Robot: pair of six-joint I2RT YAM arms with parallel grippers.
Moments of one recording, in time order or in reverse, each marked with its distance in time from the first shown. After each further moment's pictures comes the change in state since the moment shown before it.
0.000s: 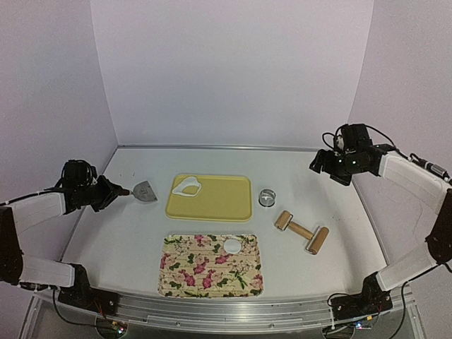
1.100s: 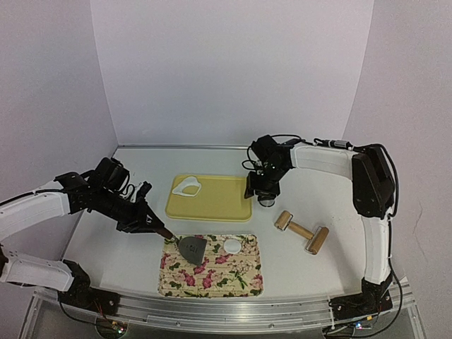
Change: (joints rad) left arm -0.615 -0.074 0.227 -0.608 0.170 0.103; right arm 0.388 0.748 0.594 -0.240 -0.109 0.108
